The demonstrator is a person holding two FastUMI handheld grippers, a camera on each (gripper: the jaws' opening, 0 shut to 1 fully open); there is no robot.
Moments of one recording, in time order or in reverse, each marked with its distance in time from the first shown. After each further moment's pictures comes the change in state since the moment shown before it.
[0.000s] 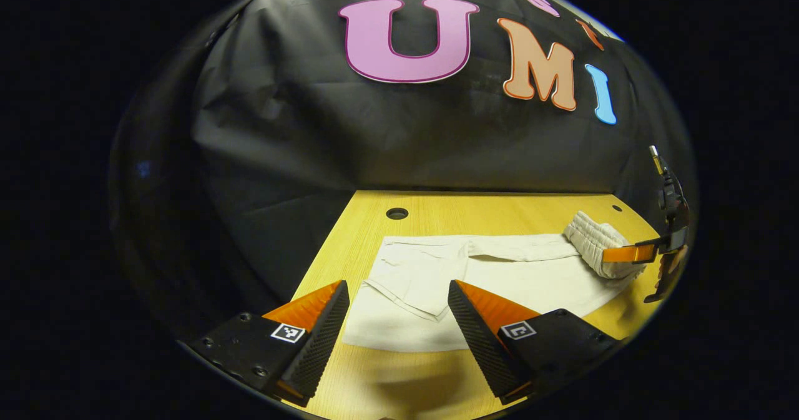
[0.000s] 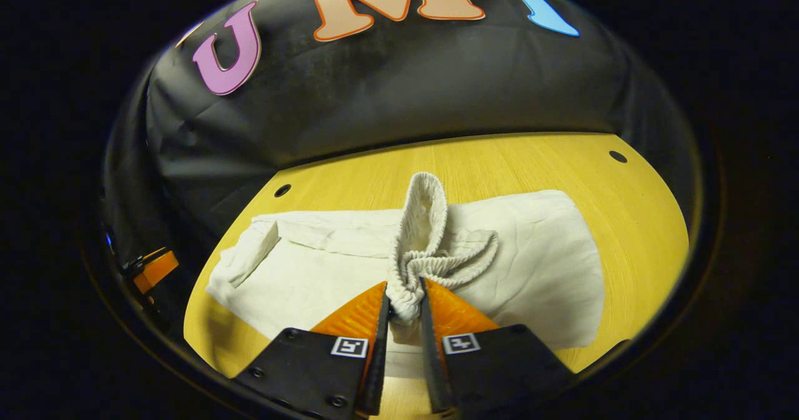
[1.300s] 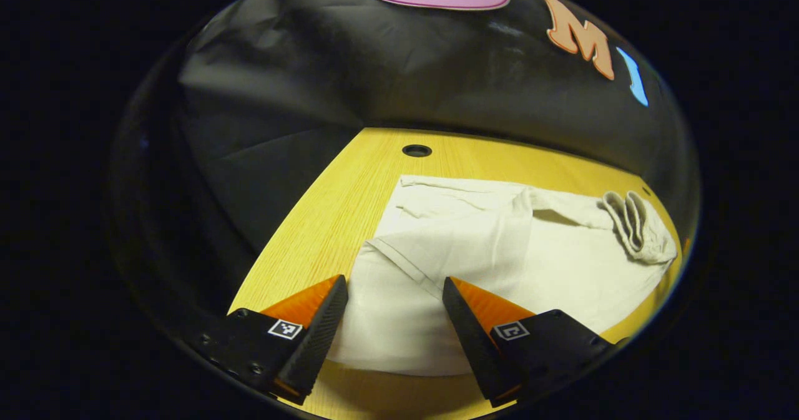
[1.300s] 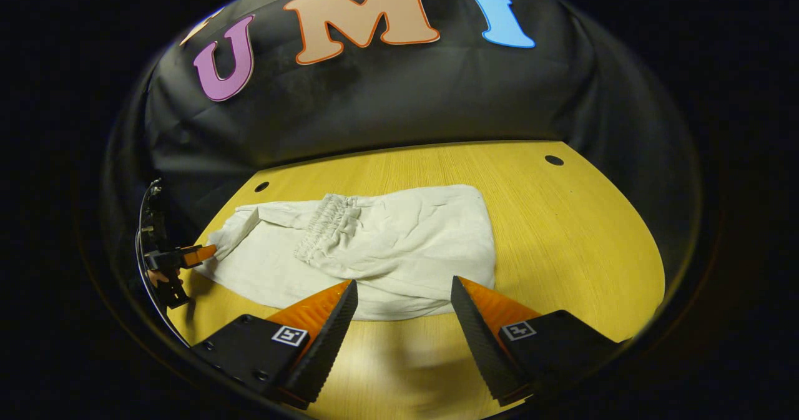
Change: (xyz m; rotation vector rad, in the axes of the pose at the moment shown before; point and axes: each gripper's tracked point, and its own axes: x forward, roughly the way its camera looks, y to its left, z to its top) left arm 0.087 0.021 -0.091 -0.036 0.214 0.036; right arm -0.093 -0.093 -0.020 -0.014 -0.070 -0.157
